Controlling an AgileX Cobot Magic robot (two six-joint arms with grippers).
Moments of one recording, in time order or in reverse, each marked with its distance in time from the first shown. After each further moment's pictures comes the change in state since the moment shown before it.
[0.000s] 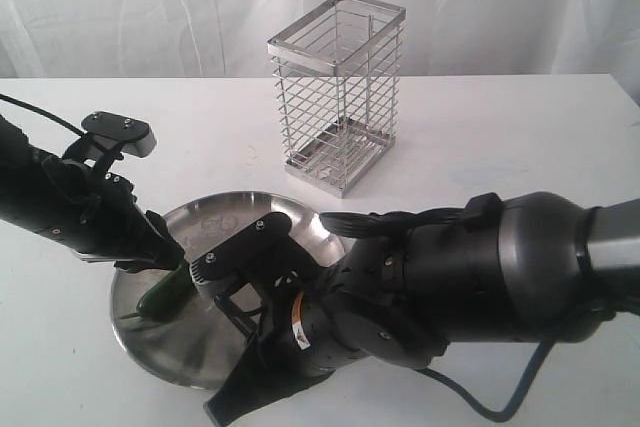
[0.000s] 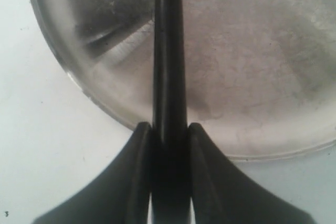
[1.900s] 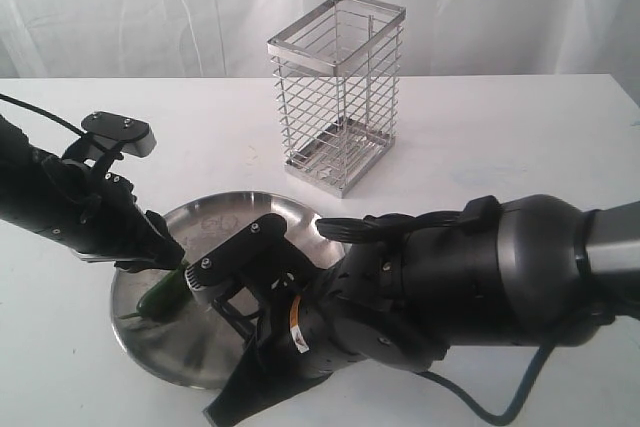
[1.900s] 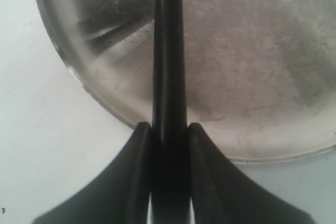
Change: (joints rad) left arm 0.000 0.000 0.000 0.000 0.000 -0.002; right arm 0.008 0.000 0.000 -0.030 -0.001 0.000
